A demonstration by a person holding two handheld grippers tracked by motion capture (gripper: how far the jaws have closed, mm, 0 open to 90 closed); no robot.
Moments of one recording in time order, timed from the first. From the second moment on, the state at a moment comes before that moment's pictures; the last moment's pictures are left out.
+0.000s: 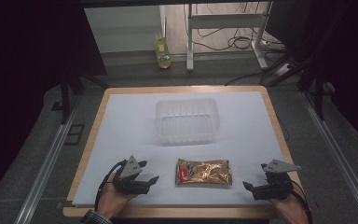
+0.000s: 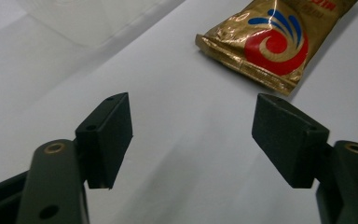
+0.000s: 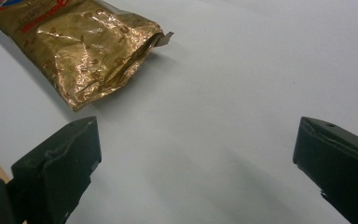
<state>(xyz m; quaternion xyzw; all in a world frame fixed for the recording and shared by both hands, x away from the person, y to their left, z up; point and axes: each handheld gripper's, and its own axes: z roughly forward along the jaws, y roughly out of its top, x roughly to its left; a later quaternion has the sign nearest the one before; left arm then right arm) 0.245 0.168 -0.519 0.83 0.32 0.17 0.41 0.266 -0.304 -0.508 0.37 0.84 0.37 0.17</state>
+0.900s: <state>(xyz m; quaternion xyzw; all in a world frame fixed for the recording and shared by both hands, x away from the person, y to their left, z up) 0.258 0.144 -0.514 0.84 0.28 0.15 0.43 0.268 -0.303 -0.510 0.37 0.84 0.36 0.17</state>
